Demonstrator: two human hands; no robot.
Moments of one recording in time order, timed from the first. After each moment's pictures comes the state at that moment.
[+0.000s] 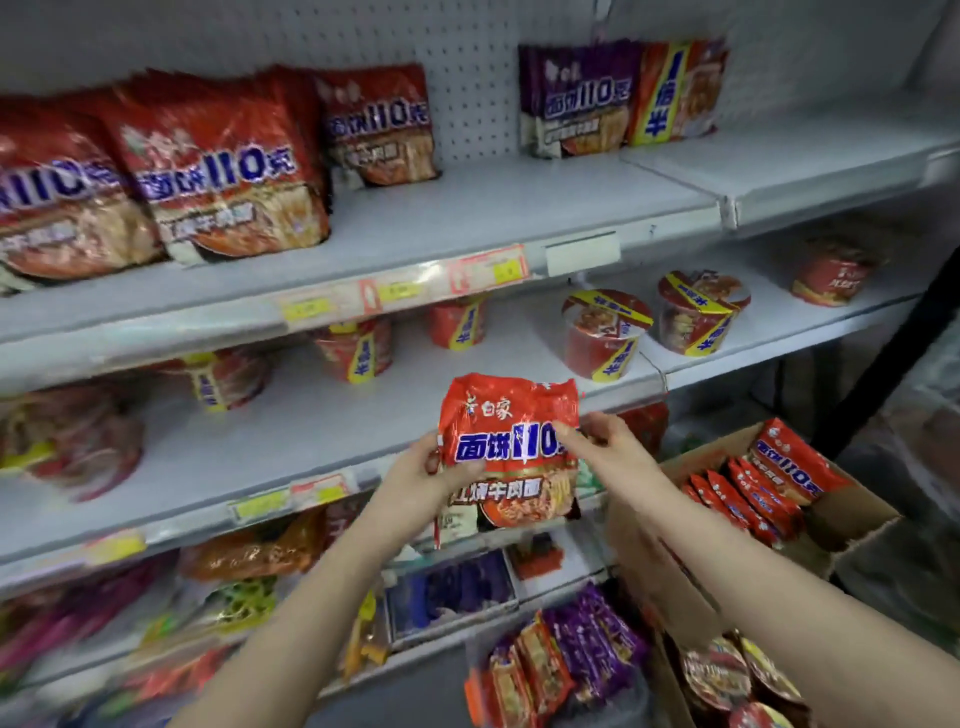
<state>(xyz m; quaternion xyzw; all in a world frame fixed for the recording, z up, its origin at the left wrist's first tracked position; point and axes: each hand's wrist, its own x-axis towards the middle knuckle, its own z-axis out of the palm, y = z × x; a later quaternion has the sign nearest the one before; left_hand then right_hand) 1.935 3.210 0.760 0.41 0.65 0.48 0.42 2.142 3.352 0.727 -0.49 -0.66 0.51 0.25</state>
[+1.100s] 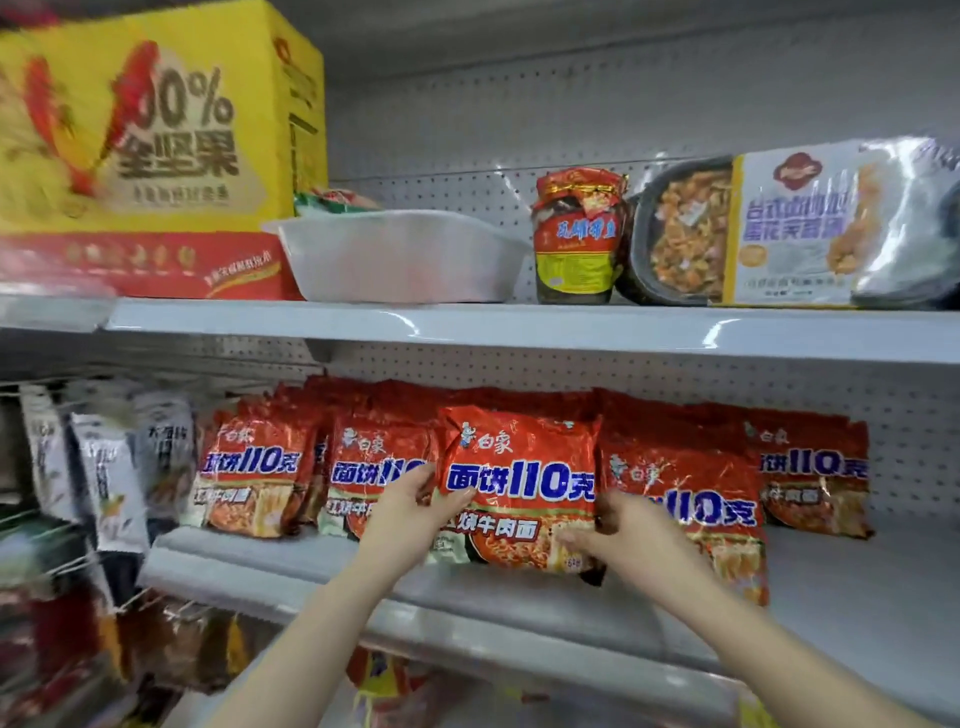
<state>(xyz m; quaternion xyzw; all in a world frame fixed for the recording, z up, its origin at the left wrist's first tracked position) 1.575 3.093 0.972 0.34 0.75 0.57 -0.01 1.735 3.280 0.987 -0.20 -0.92 0.25 0.22</state>
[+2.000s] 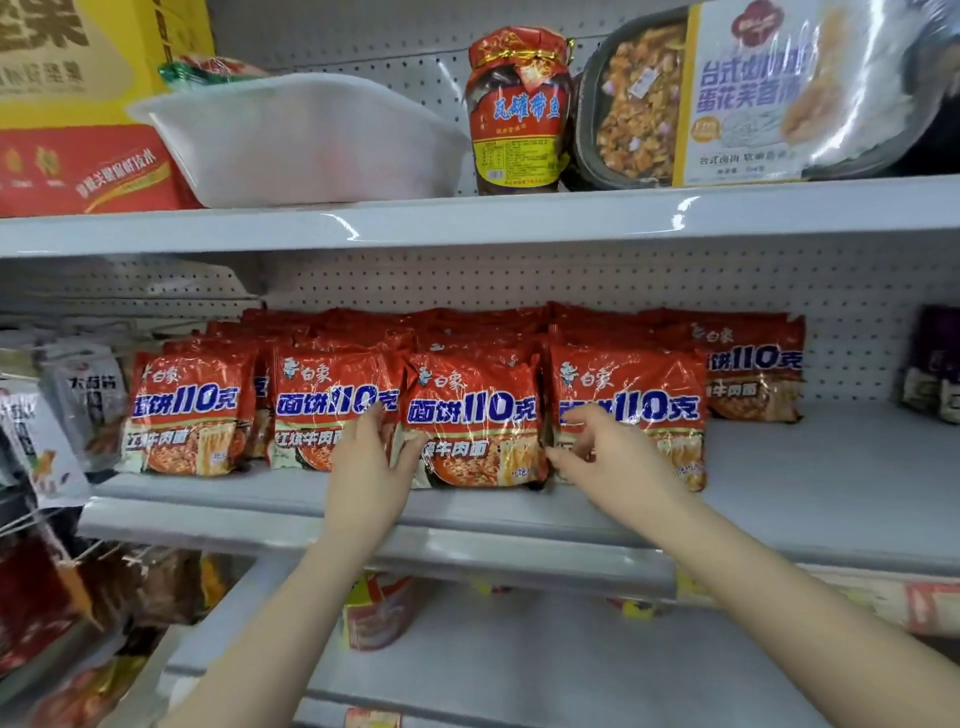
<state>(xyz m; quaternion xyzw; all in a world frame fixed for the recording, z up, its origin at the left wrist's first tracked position) 1.560 3.117 0.917 0.27 0.84 0.43 -0.17 1.755 3.290 0.964 -0.21 -0.92 0.20 0.26</state>
